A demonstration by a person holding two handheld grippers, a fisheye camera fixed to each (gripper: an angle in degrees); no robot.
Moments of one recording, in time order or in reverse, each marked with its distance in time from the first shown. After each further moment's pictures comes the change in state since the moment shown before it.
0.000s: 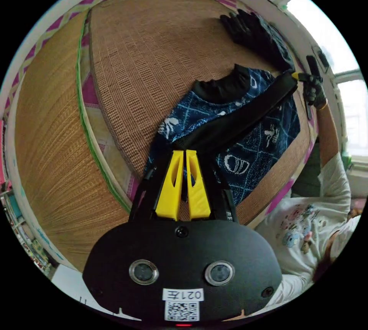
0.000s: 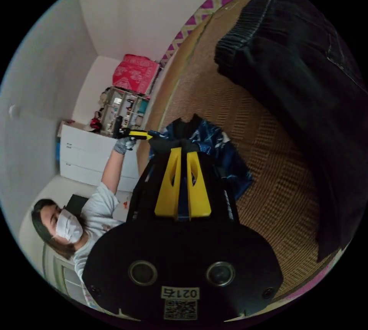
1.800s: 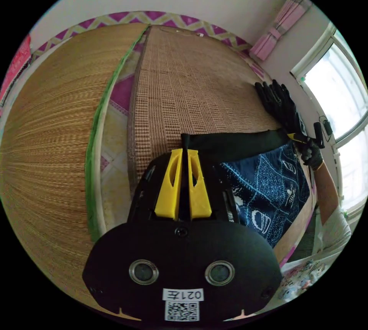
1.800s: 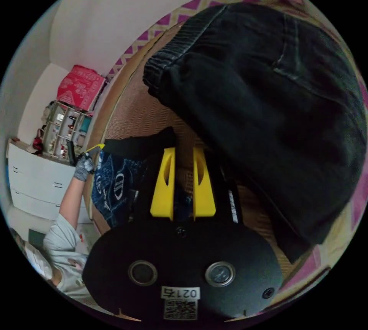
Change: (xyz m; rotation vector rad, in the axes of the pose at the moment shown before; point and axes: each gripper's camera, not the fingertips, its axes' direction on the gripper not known) left arm -0.155 -0.045 0.073 0.499 -0.034 -0.226; right arm -0.077 -0.045 0.102 0.171 0.459 0.033
